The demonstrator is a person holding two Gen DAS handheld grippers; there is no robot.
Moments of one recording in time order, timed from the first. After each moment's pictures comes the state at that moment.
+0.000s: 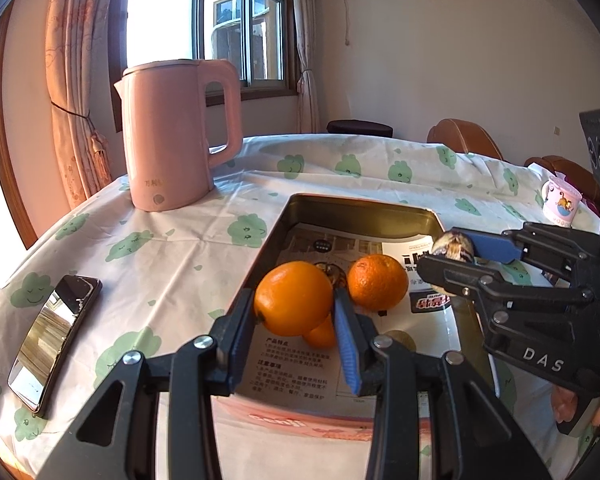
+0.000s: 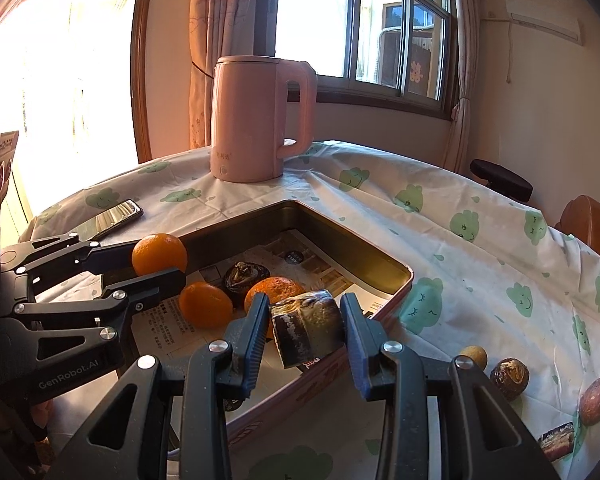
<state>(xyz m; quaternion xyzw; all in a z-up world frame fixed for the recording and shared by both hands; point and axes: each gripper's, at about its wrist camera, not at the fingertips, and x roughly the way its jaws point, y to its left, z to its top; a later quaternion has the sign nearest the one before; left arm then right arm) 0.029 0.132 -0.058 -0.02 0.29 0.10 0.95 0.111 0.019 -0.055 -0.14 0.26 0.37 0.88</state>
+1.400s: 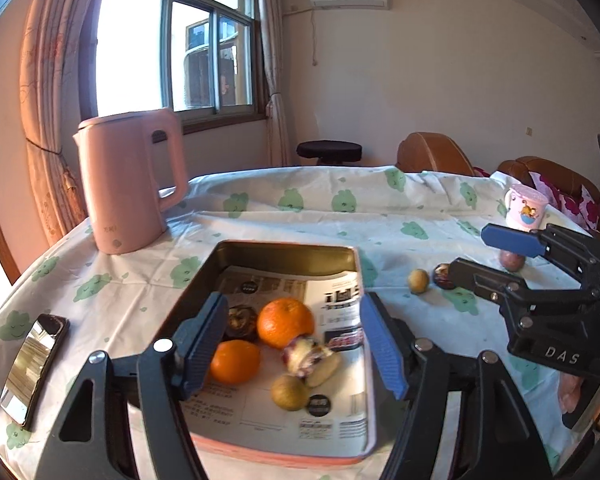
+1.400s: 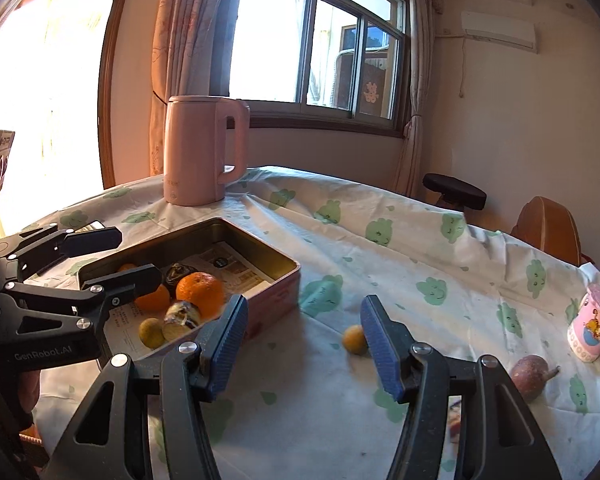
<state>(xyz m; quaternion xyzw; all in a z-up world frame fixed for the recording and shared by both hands) 0.037 0.063 -0.028 0.00 0.25 0.04 0.97 0.102 -0.071 -0.029 -0.12 0.21 0.29 0.92</state>
